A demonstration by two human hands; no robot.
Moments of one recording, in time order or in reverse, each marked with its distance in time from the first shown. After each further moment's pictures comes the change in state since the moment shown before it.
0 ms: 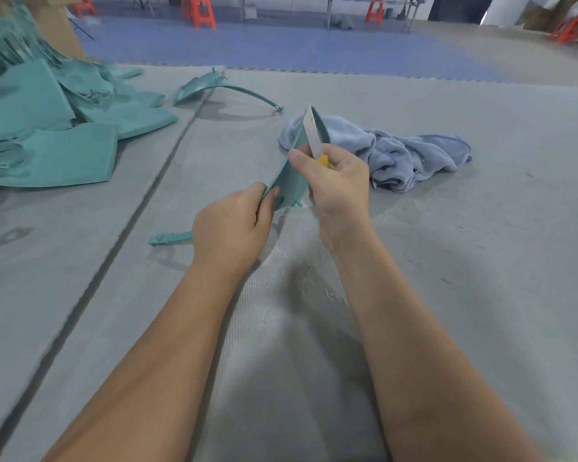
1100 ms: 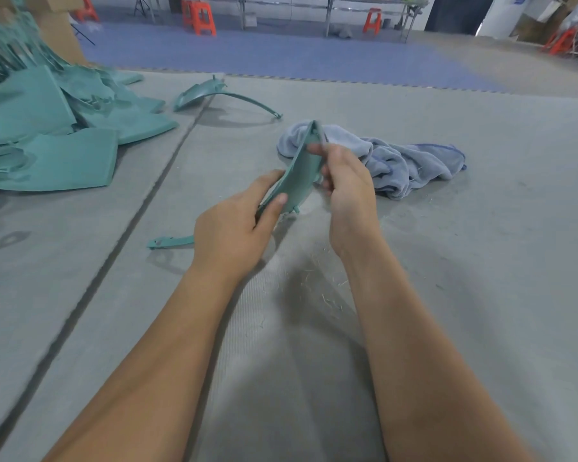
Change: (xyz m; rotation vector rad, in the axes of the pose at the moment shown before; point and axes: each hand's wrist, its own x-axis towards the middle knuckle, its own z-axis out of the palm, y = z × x) left_hand 0.000 0.003 -0.005 -0.153 0.009 0.015; right_hand 0.001 -0.003 -0.012 0.023 -0.064 -0.039
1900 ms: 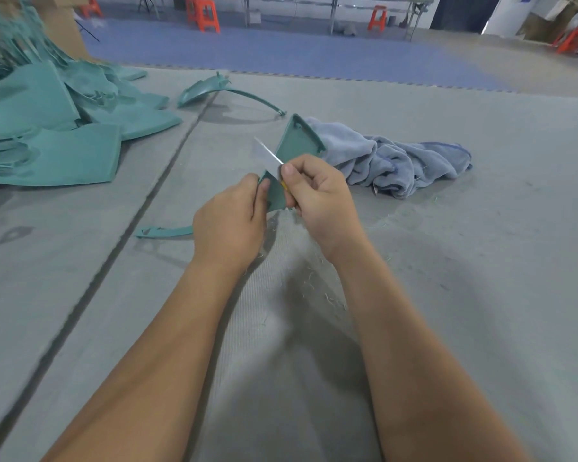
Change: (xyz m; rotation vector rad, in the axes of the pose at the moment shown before) left_hand 0.006 -0.006 0.003 0.108 0.039 -0.106; right_hand -0.015 -0.003 0.016 -0.219 -0.241 -0.068
